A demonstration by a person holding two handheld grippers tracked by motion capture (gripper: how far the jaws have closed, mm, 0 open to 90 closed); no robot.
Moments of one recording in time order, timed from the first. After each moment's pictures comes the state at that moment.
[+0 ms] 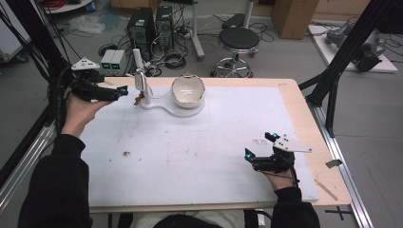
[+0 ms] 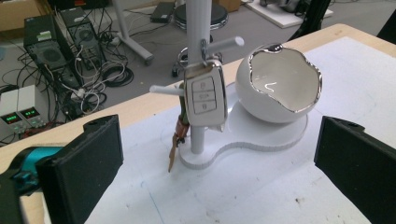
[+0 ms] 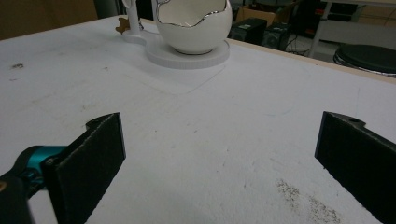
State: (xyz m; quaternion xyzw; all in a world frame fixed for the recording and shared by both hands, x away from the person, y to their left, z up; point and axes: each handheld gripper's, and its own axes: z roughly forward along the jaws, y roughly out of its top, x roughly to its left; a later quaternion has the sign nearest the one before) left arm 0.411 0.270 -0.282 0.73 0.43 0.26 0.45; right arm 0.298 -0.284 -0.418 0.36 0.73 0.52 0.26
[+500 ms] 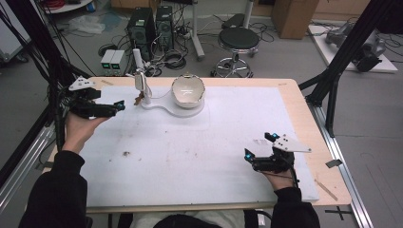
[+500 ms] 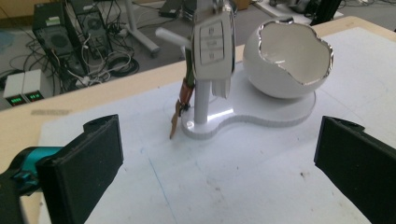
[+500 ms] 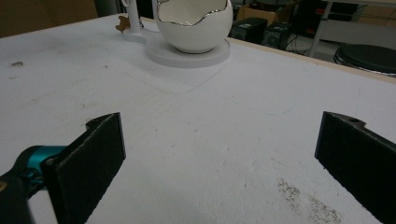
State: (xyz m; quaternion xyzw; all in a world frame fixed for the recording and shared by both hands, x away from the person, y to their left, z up) left arm 0.386 0.281 -0.323 0.72 0.46 0.26 0.45; right arm 0.298 -0.283 -0.418 0.36 0.73 0.52 0.26
